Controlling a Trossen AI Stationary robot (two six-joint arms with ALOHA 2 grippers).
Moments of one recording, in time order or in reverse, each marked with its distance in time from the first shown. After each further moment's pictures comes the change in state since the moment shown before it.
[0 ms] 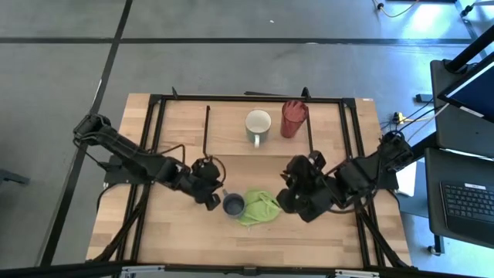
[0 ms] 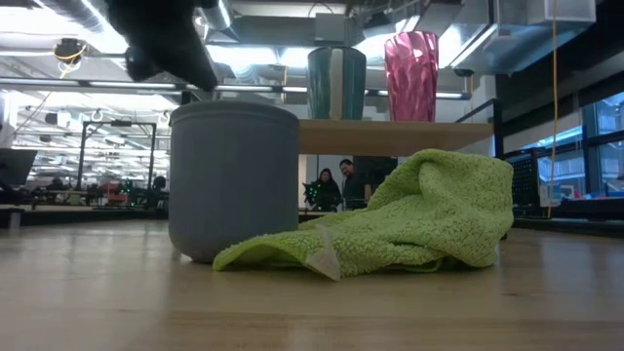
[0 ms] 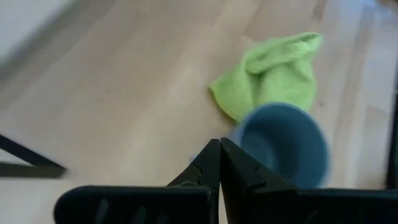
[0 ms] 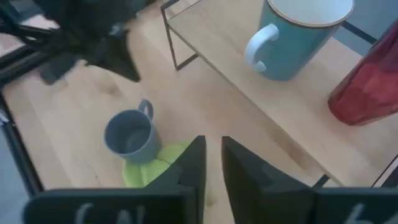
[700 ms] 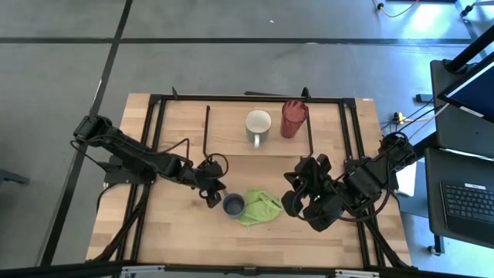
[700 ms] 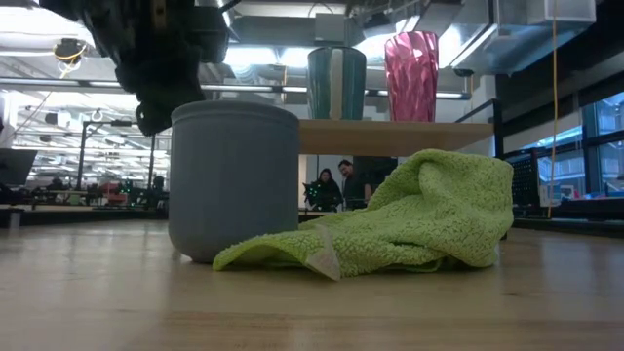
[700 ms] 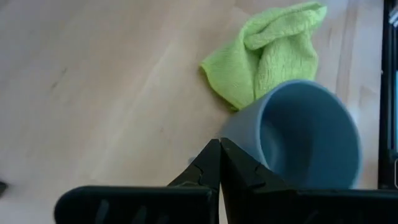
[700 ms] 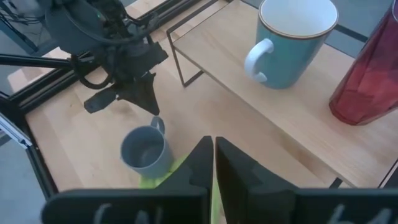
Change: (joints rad) left arm 0.110 0.010 -0.212 0.319 0.216 0.095; right arm 0.069 0.000 0.039 -0.027 0.094 0.119
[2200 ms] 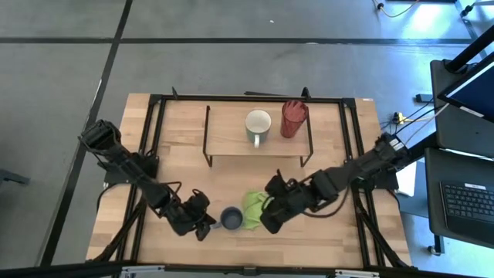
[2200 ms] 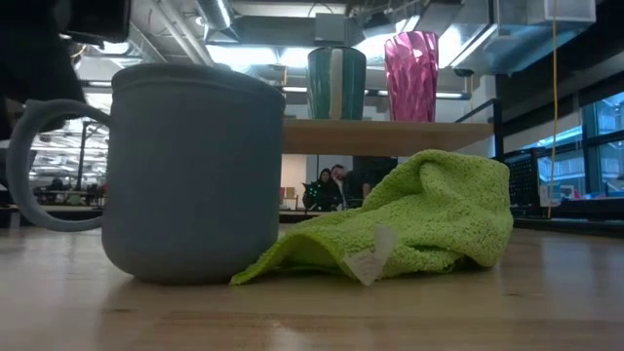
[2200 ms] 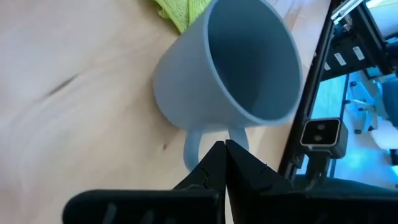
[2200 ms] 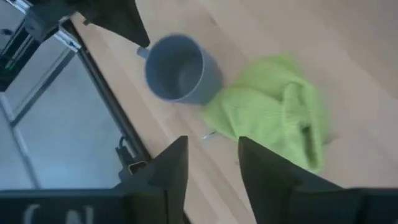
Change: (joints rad) left arm -0.425 0.133 0.003 0.154 -0.207 -0.600; right arm -0.131 0.009 -0.378 0.539 -0.581 -0.081
